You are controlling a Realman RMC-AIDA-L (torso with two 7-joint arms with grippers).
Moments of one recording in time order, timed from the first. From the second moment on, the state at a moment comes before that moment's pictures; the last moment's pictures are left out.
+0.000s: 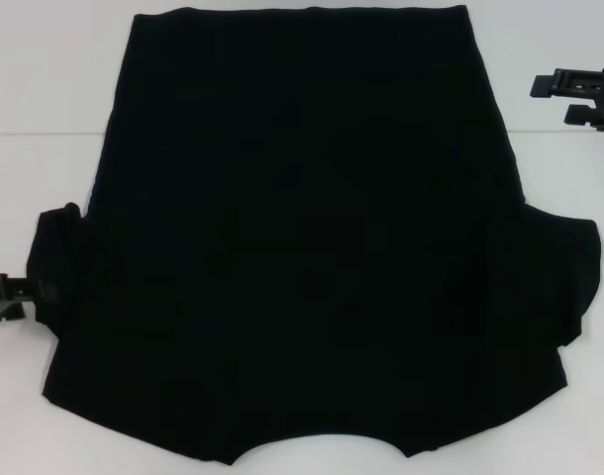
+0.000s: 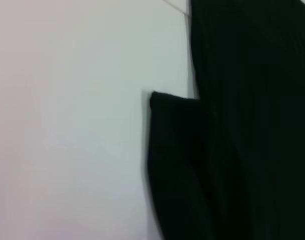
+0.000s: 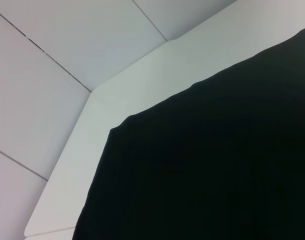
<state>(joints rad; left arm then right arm) -0.54 -2.02 0.32 0.82 2.58 1.34 -2.37 0.75 1.89 -0.57 -0.69 -2.17 -1.24 2.43</state>
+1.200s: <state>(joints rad) -0.56 -2.00 0.30 0.85 2.62 1.31 -2.46 0.75 1.89 -0.54 -0.70 -2.17 -1.24 2.43</state>
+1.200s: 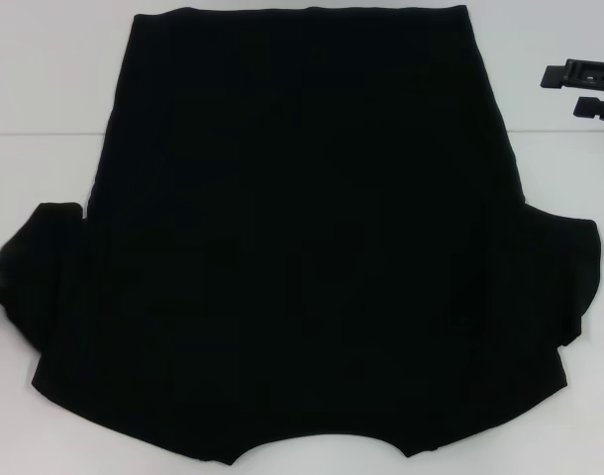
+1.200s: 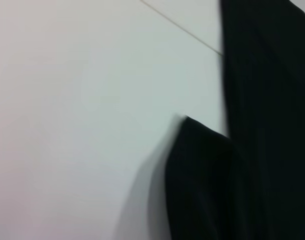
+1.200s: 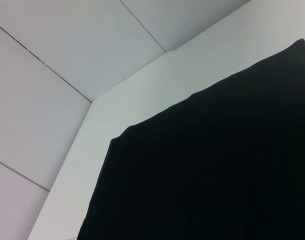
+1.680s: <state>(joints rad) -0.56 -2.00 0.25 0.89 2.66 1.29 -2.51 0.75 1.89 -0.54 -0.70 -2.17 -1.25 2.43</state>
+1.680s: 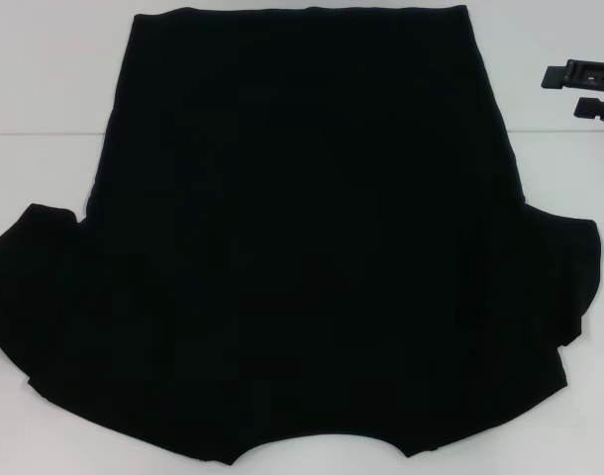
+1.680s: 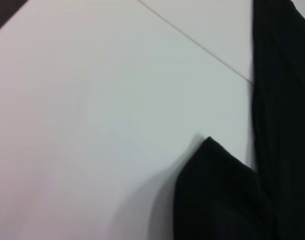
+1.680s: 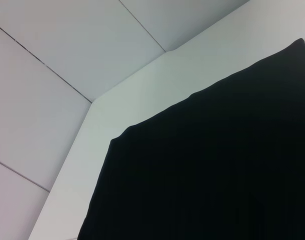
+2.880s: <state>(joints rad) -0.62 -1.97 0.28 0.94 2.47 1.77 -2.24 0.73 1.88 -0.55 -0.71 -2.18 -1.29 2.37</state>
